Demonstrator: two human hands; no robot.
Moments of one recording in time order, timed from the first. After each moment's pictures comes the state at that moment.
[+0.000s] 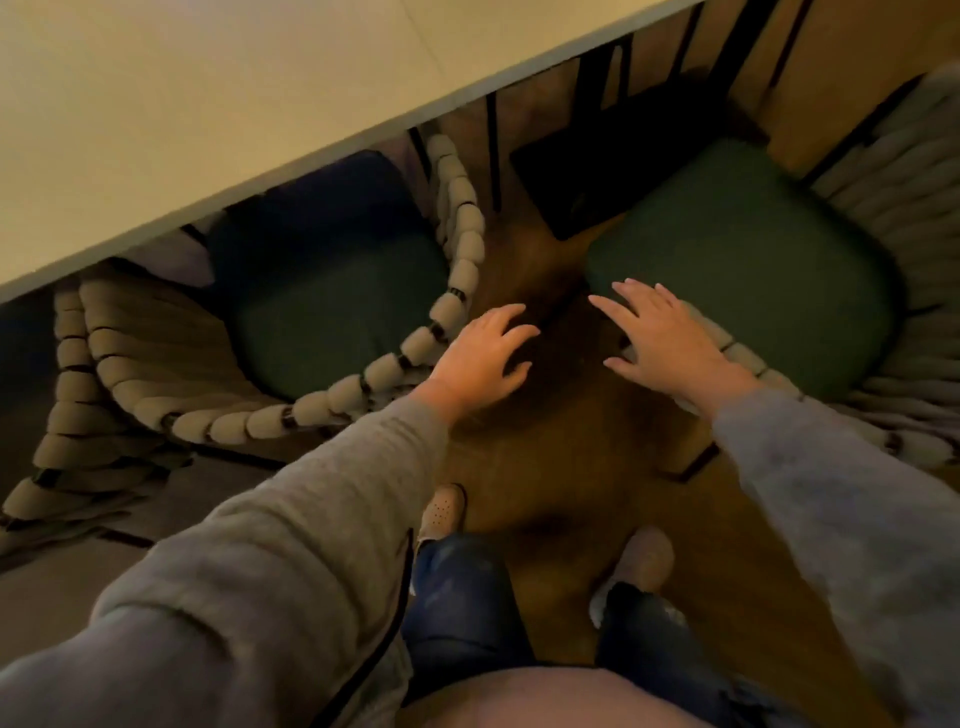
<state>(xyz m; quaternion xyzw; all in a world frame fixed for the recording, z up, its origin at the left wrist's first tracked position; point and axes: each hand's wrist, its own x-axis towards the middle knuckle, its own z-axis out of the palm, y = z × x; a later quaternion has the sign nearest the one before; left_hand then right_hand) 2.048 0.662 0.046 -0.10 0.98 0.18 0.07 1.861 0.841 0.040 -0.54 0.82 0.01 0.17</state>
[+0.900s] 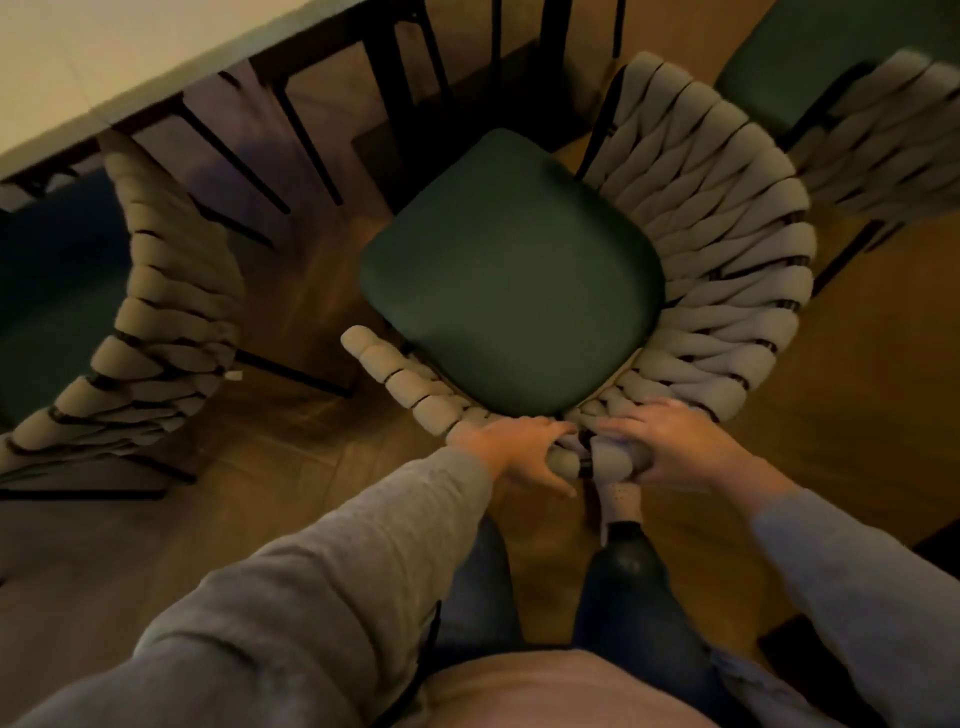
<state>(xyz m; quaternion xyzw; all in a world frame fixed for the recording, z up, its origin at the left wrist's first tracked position) 1.763 1.018 -0.008 0.00 0.86 0.30 0.42 1.638 1.215 0.004 -0.58 0.76 0.06 0.29</state>
